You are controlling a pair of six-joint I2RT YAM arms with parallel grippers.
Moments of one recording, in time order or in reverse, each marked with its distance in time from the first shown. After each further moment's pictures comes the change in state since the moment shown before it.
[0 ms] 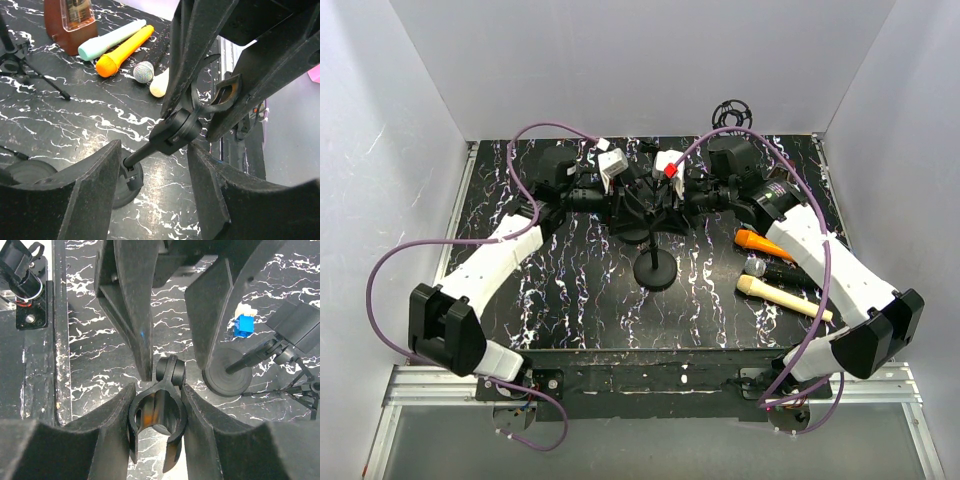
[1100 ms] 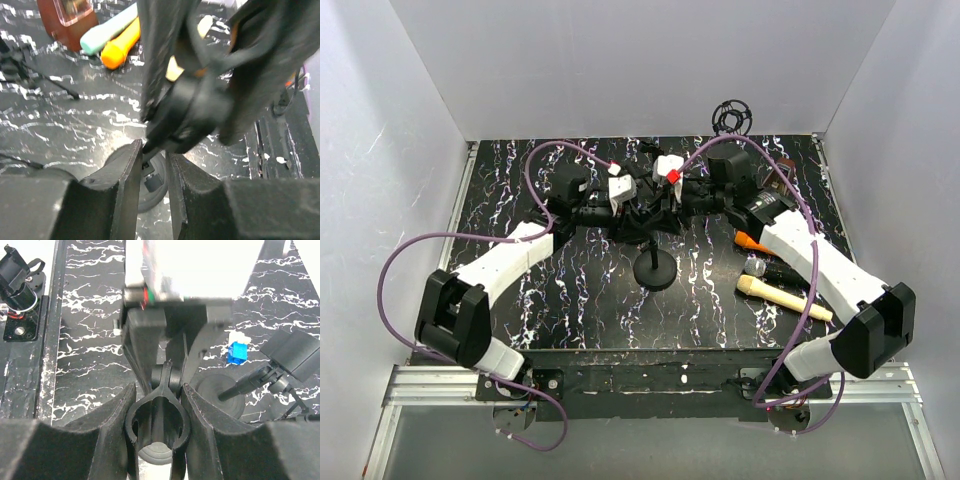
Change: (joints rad) left arm -0.053 0.048 -0.137 0.169 0.020 0.216; right arm -0.021 0.021 -0.161 0.253 -0.079 -0.002
